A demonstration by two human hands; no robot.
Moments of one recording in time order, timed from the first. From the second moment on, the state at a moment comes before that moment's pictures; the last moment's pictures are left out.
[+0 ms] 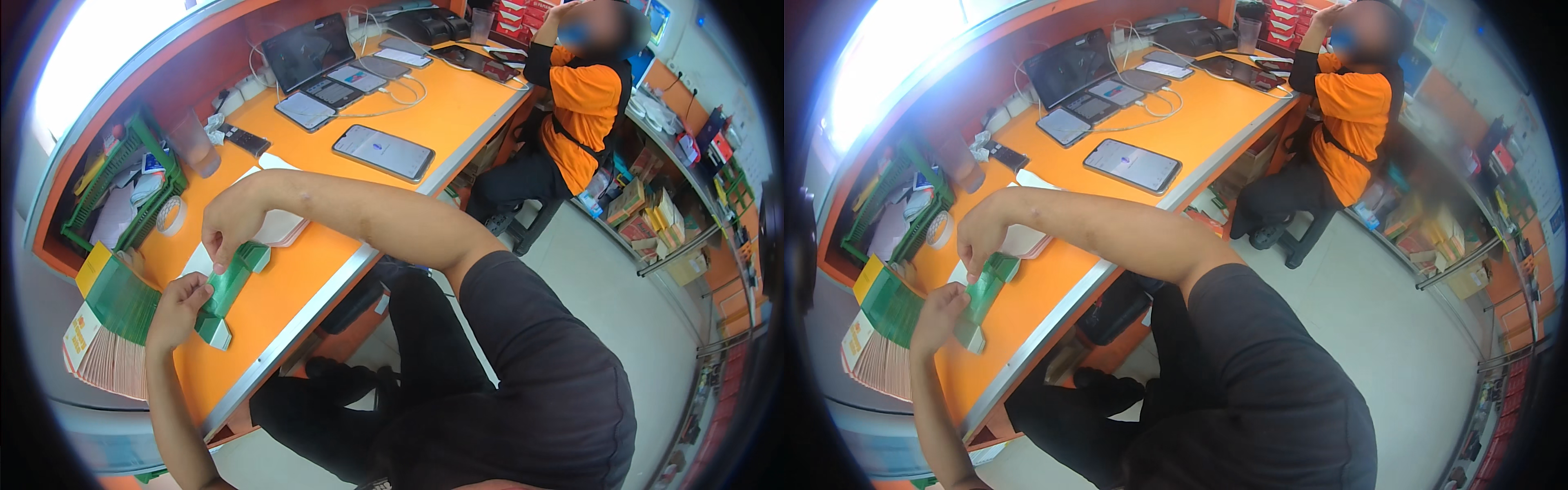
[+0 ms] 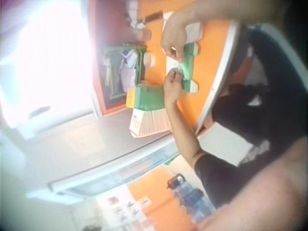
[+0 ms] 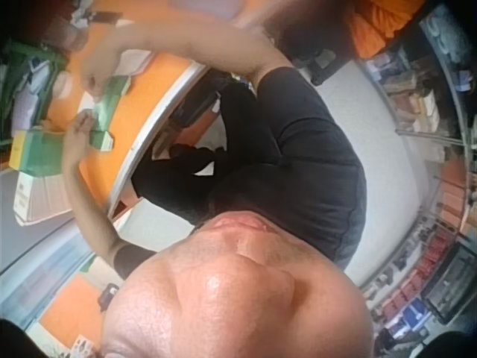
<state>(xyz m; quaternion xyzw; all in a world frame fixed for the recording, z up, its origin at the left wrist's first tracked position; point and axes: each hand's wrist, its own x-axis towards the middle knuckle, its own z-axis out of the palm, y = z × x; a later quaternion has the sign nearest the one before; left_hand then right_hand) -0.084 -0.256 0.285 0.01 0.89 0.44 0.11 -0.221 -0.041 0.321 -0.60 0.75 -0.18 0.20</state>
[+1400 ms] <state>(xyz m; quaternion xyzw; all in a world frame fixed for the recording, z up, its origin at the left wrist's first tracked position) -0.055 -0.223 0.286 0.06 0.88 0.44 -0.13 -0.197 -0.041 0.310 -0.60 0.71 -0.36 0.05</state>
